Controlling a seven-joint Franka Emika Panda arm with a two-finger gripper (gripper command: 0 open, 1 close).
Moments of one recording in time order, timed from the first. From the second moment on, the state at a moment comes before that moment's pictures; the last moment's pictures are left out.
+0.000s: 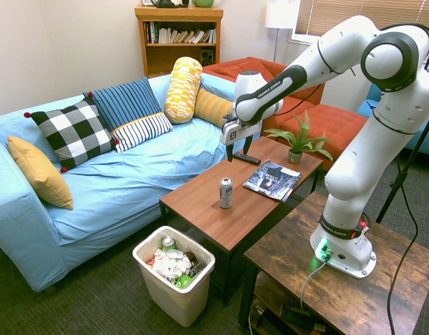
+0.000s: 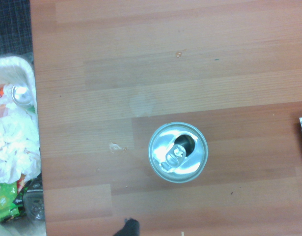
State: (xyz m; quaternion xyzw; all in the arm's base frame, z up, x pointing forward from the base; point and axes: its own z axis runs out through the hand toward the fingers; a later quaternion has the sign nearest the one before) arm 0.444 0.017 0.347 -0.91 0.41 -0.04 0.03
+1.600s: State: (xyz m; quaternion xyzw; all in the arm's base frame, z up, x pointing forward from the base) arm 0.502 0.051 0.226 -0.88 0.47 0.00 0.00
